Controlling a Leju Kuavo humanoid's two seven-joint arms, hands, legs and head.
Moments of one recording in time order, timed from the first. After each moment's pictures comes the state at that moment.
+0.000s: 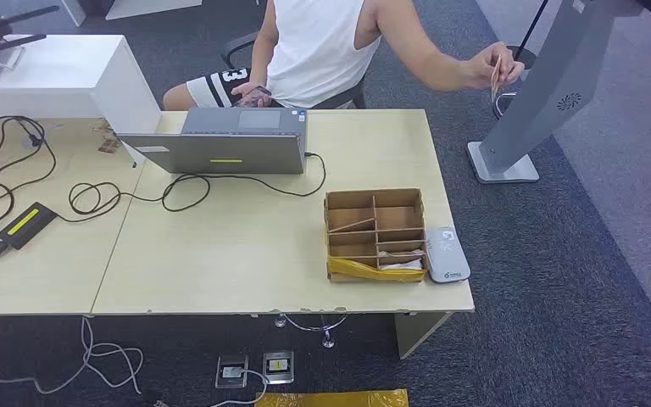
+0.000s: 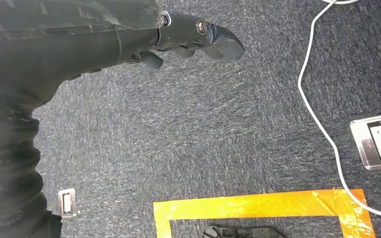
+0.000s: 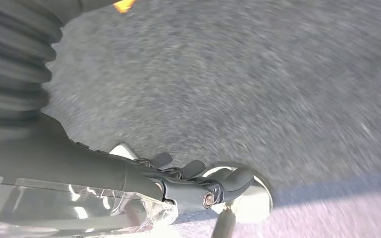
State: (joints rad) left arm -0.14 0.16 -0.36 -0.21 0.18 0.30 -0.16; right arm -0.40 -0.55 -0.93 -0.19 0.86 -0.32 0.19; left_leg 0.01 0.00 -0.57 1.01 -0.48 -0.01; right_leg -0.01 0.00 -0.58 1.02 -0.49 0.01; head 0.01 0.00
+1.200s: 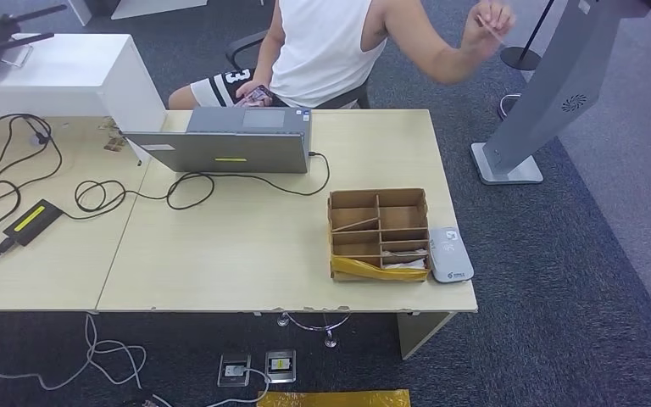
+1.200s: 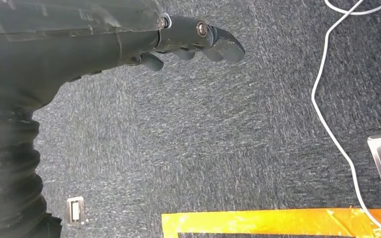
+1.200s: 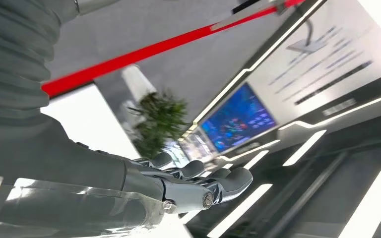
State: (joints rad) left arm -0.14 0.21 -0.37 -0.20 0.16 0.27 -0.14; right arm -1.33 -0.57 -0.08 -0.43 0.95 -0.41 -0.31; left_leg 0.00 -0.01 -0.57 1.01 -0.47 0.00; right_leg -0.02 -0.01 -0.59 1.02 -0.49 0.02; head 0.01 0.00
